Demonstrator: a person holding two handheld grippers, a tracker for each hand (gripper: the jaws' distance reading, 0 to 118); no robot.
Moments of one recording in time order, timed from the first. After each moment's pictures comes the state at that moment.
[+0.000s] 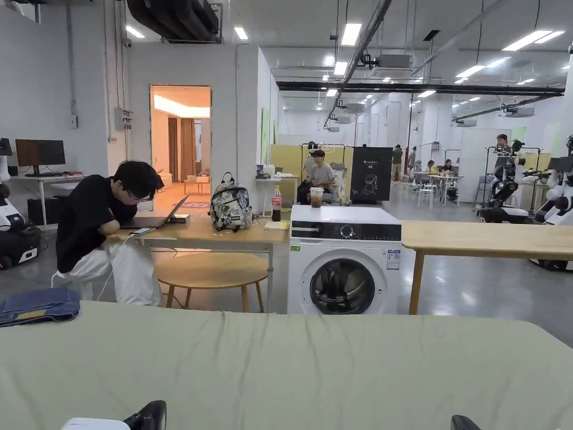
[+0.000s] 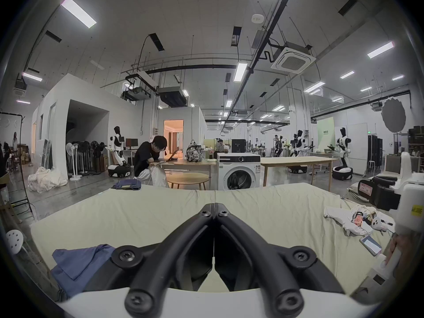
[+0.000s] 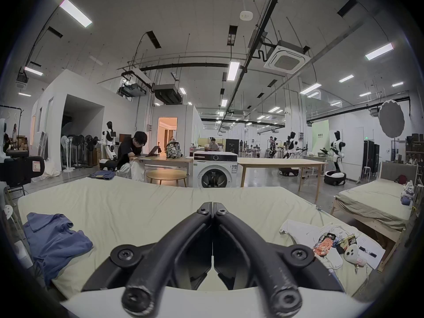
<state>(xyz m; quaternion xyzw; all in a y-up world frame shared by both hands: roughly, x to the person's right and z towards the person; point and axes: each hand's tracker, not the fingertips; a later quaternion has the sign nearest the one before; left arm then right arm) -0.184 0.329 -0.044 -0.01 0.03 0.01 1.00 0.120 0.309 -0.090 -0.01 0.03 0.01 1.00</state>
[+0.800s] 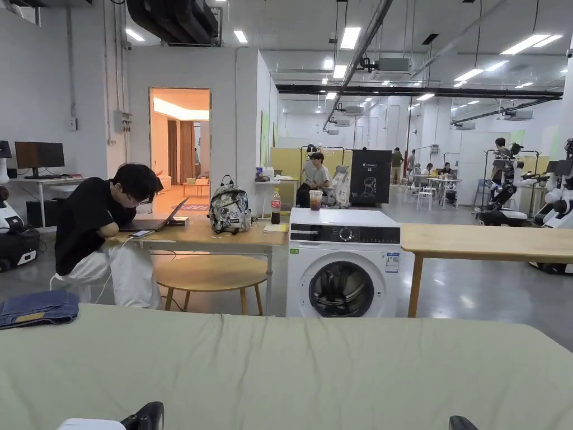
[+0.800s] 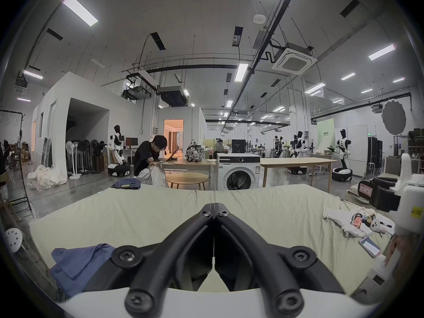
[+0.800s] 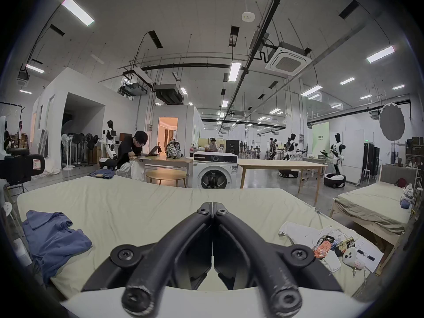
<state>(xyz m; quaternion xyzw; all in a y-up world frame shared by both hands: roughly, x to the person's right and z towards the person) -0.186 0.331 -0.043 -0.01 0.03 0.01 1.00 0.119 0.313 -0.089 -0.01 0.03 0.02 1.00</state>
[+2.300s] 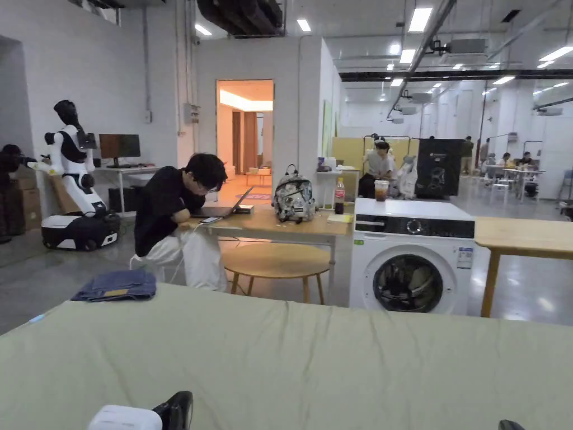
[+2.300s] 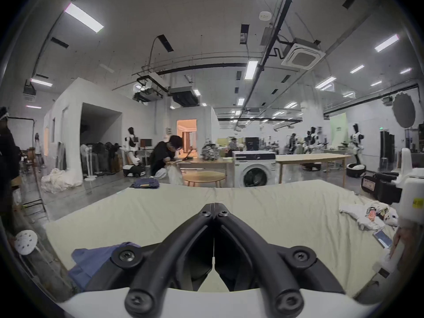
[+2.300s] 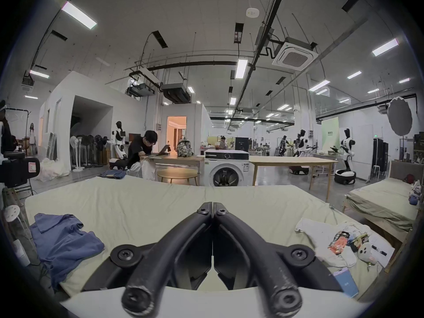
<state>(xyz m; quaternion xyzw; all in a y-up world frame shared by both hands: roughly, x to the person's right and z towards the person) -0.224 0.324 -0.016 -0.02 0.09 -0.01 1.00 0.087 0.304 -0.100 -0.02 0.07 0.01 1.00</state>
